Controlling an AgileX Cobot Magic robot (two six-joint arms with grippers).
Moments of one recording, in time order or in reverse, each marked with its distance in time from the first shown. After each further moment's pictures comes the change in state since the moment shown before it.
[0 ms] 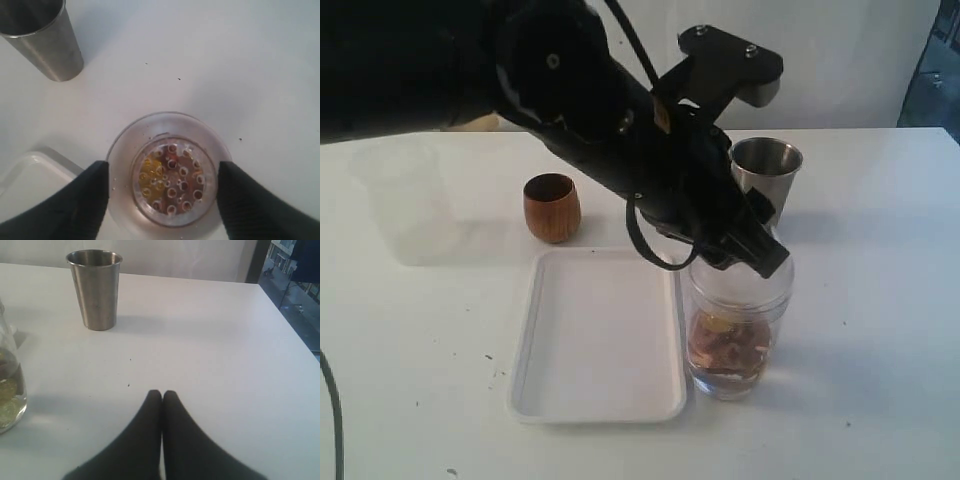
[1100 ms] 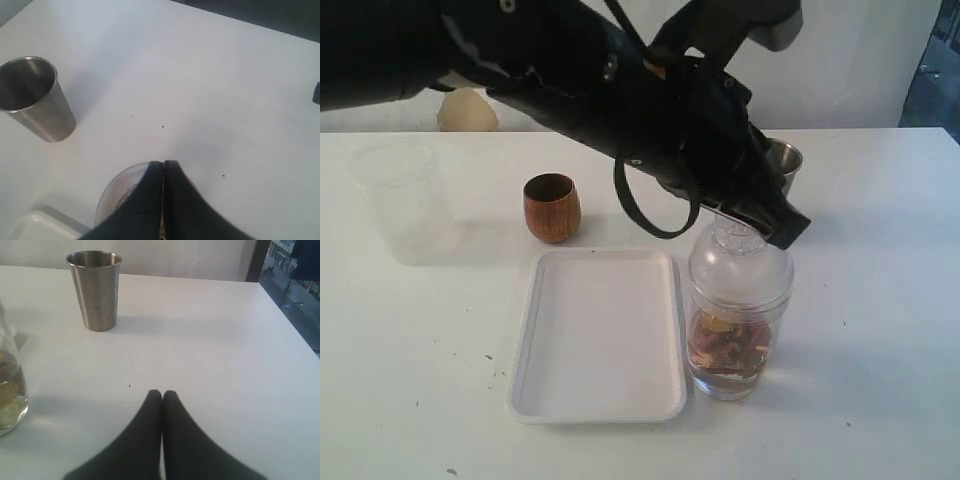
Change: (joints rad) left arm 0.000 -0.059 0.002 -0.169 -0.084 0.239; right arm 0.000 0.000 0.000 0.000 0.000 0.022
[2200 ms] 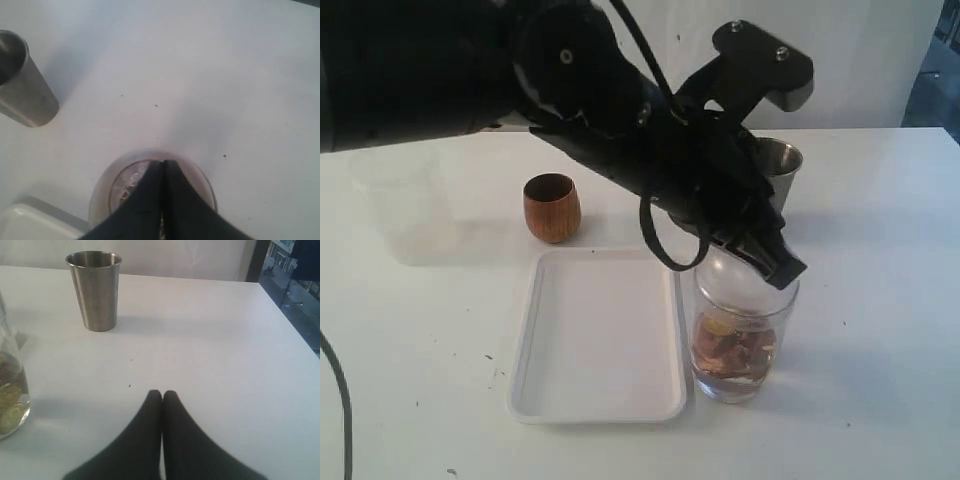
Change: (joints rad) left arm 0.000 0.081 -0.009 -0.028 0.020 0.068; right arm 0.000 0.000 0.000 0.000 0.000 0.000
